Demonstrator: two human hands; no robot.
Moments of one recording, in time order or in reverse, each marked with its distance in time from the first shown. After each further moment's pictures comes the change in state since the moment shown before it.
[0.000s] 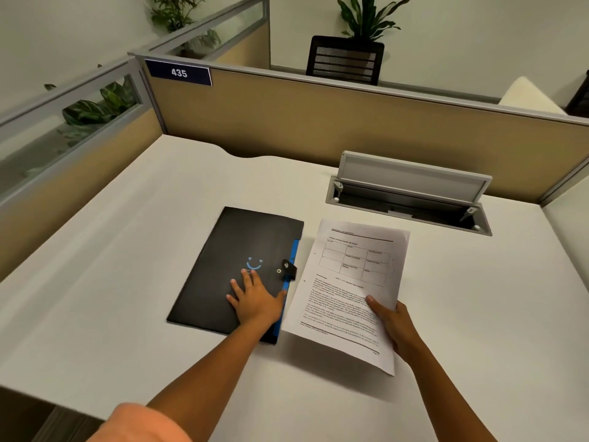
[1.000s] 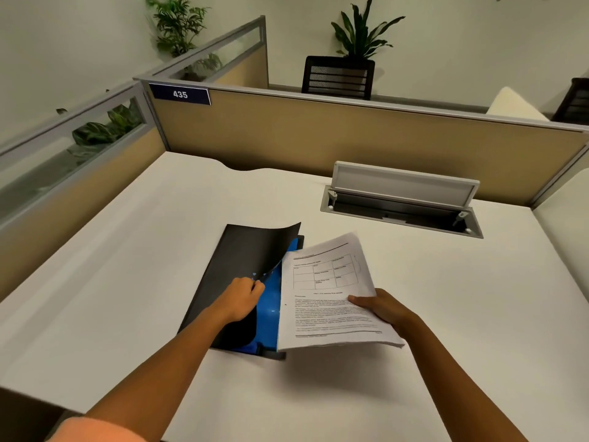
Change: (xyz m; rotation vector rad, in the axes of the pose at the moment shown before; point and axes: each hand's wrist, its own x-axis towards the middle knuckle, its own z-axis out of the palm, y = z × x) left_hand 0.004 -0.026 -0.053 -0.201 -0.122 0.371; right_hand 0.007 -0.051 0.000 -0.290 -0.348 0.122
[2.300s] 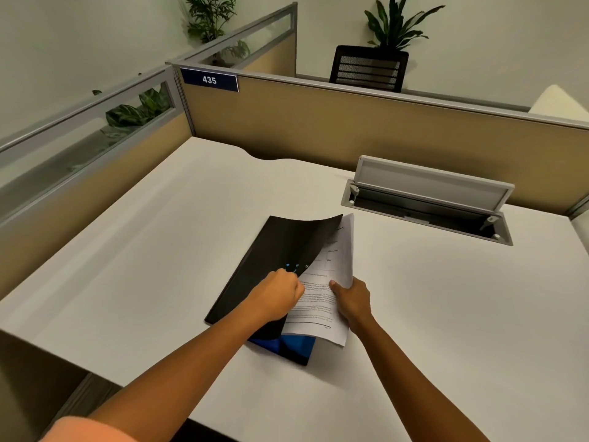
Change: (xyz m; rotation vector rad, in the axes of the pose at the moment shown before) left_hand -0.035 0.063 0.007 0.351 -0.066 0.129; right_hand 0.026 -0.014 0.110 -0.054 0.449 -0.093
